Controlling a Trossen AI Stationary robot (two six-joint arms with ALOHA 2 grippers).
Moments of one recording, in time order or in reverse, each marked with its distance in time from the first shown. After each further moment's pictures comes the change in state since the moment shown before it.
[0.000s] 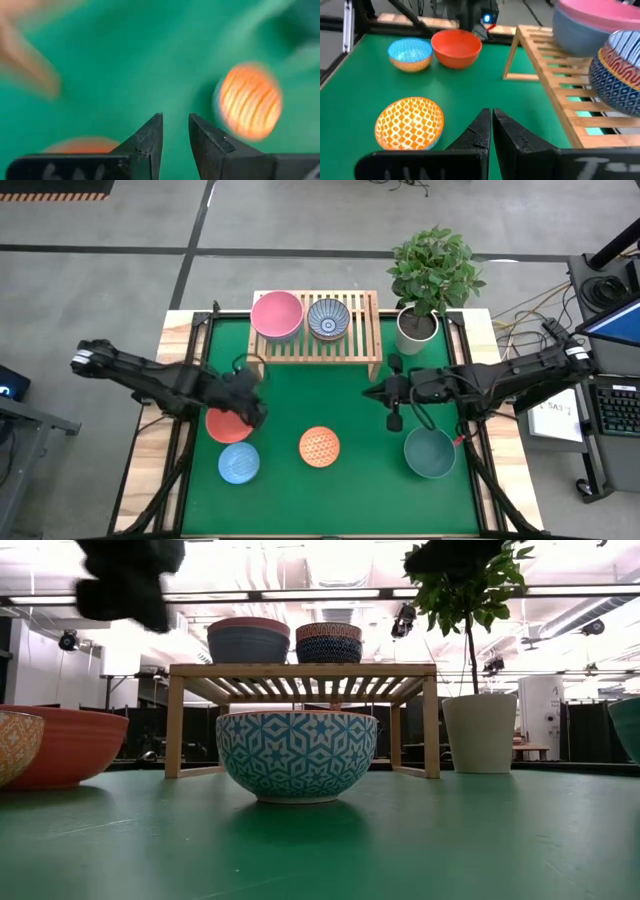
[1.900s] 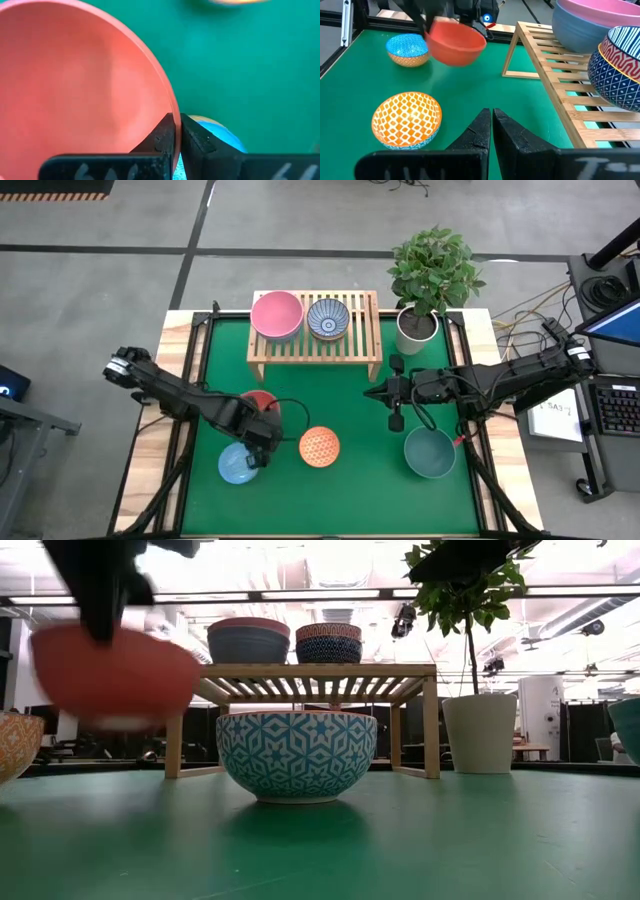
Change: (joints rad) left arm -0.135 0.404 0.291 -0.250 0.242 0.328; right arm 0.000 -0.021 -0.046 0.020 -0.003 -0.019
